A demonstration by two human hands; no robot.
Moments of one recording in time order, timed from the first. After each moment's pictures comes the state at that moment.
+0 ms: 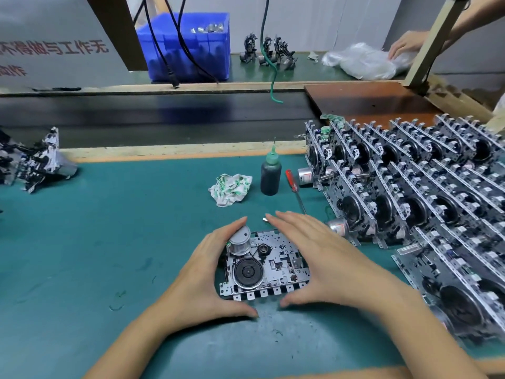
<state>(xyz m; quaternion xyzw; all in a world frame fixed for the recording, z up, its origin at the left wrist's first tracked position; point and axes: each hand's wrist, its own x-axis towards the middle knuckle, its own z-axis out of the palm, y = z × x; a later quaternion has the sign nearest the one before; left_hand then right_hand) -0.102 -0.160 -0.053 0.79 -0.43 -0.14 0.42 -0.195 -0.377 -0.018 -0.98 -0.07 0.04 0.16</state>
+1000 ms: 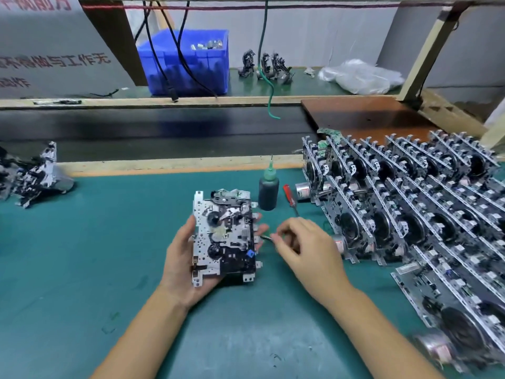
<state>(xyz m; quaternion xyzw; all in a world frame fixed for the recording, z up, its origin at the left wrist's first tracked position) -0.068 -0.196 -0.042 0.26 -0.16 -0.45 0.84 -0.162 -0.365 -0.039 -0.93 0.10 -0.22 0.27</state>
